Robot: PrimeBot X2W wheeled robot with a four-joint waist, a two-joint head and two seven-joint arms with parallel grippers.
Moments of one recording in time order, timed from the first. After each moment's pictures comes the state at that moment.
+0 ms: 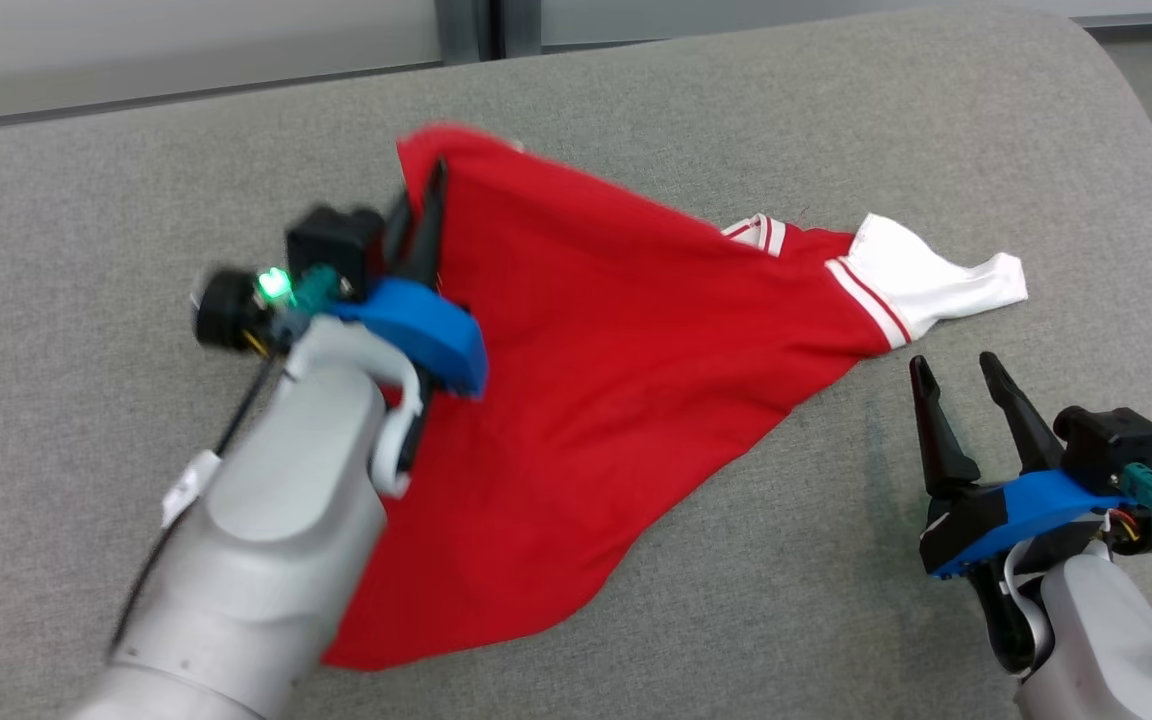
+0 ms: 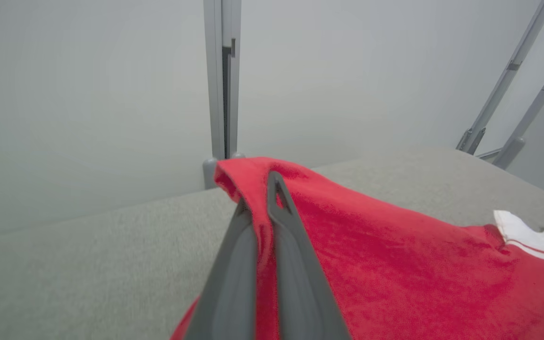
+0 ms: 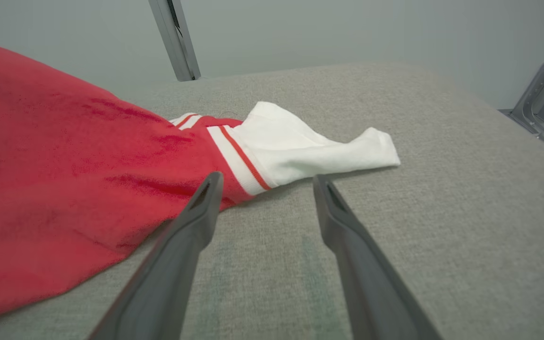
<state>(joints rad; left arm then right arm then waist) -0.79 0.09 -0.54 0.80 -0.45 0.04 -0.26 -0.39 -0.16 0.06 0.56 0.29 0.13 -0.26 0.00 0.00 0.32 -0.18</state>
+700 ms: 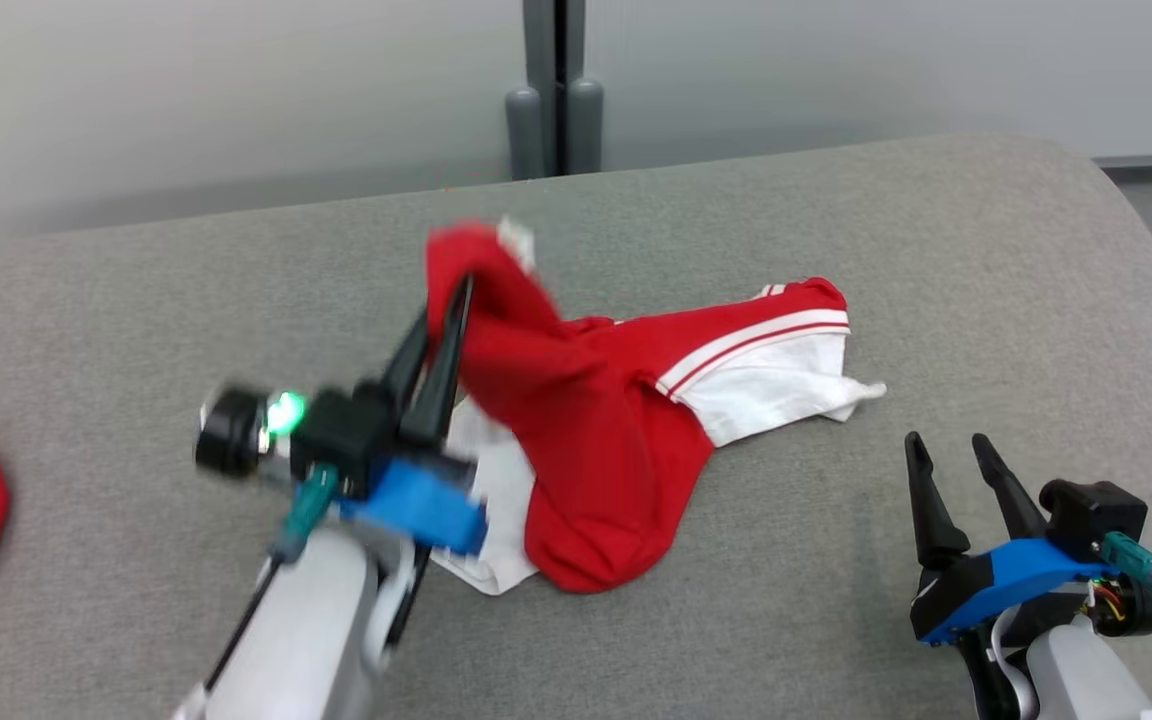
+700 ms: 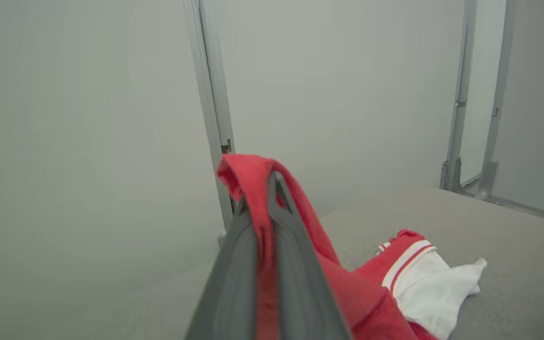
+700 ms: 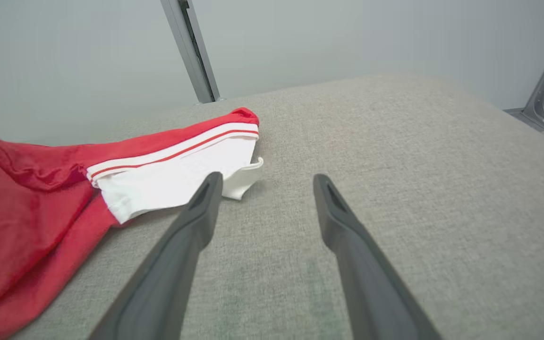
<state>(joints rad) -0.45 0.12 -0.39 0.32 -0.15 -0.07 -0.26 -0.30 -0.10 0.00 0.59 0.26 0.13 -0.26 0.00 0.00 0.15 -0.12</state>
